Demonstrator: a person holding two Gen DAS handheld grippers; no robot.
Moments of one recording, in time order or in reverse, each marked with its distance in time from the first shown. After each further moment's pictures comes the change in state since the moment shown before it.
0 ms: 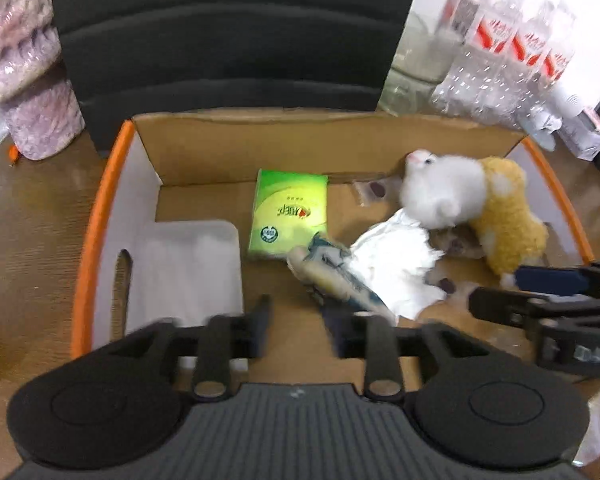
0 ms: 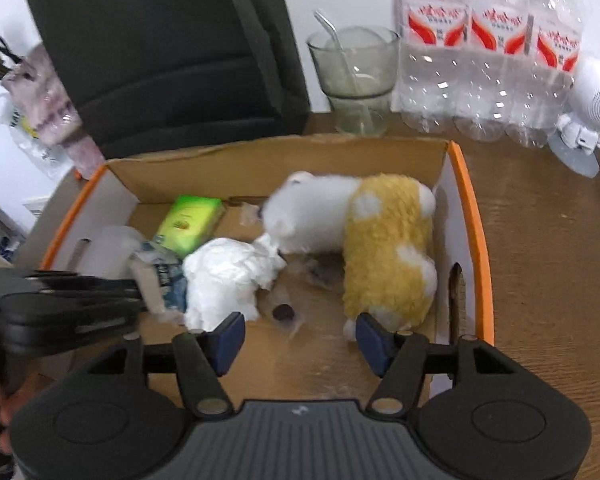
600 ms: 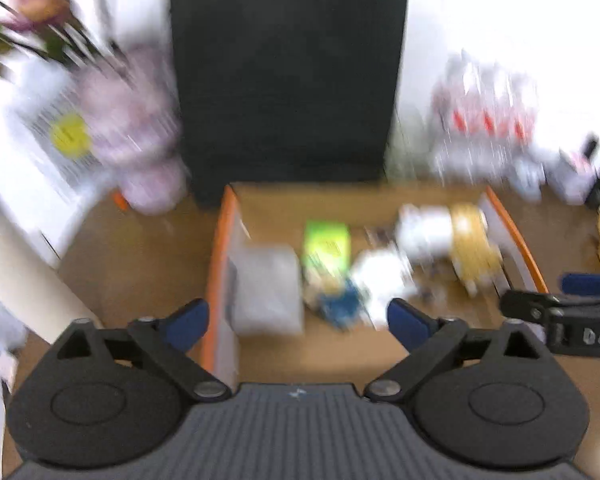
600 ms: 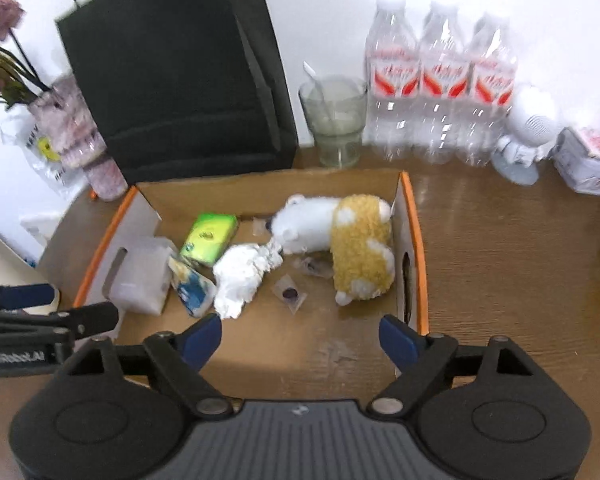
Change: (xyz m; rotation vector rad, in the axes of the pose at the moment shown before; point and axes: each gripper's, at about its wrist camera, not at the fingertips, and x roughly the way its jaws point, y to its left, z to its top) left arm -0.135 -0.010 -0.067 -0.019 -0.333 0.175; right arm -0.101 0.033 -0.038 0.013 -0.140 -0.076
